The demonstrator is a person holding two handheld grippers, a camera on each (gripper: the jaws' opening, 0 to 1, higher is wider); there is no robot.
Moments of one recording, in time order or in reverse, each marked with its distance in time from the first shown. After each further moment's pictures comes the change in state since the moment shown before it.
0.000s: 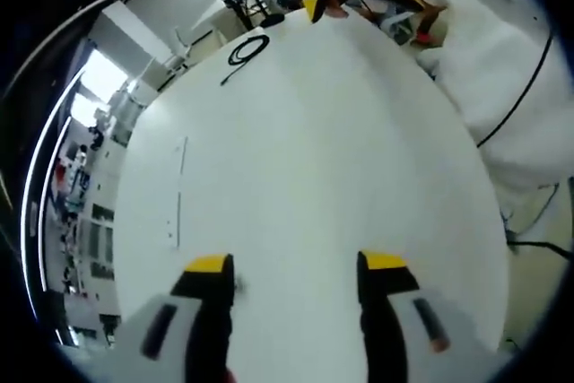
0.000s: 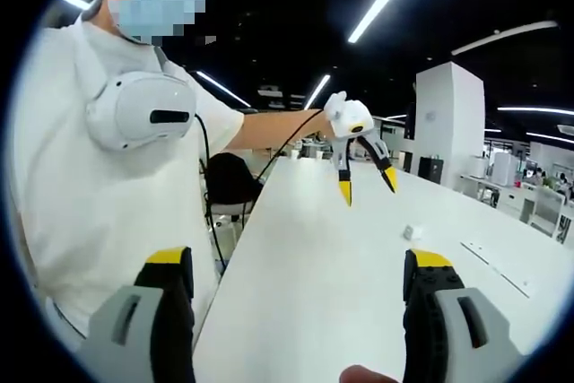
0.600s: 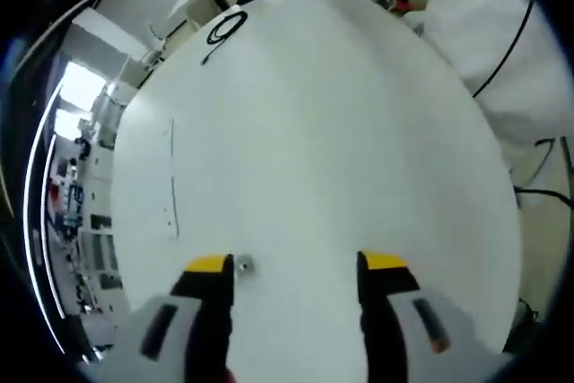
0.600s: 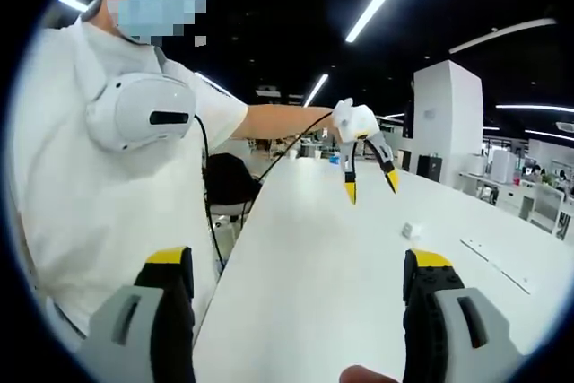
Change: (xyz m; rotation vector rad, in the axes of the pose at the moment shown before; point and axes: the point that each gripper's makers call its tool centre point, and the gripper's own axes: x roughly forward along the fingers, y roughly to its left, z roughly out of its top) left arm 0.009 0.021 -0.047 0.132 0.145 -0.053; right arm -0.001 -0.002 -0.004 0.010 0.005 -0.007
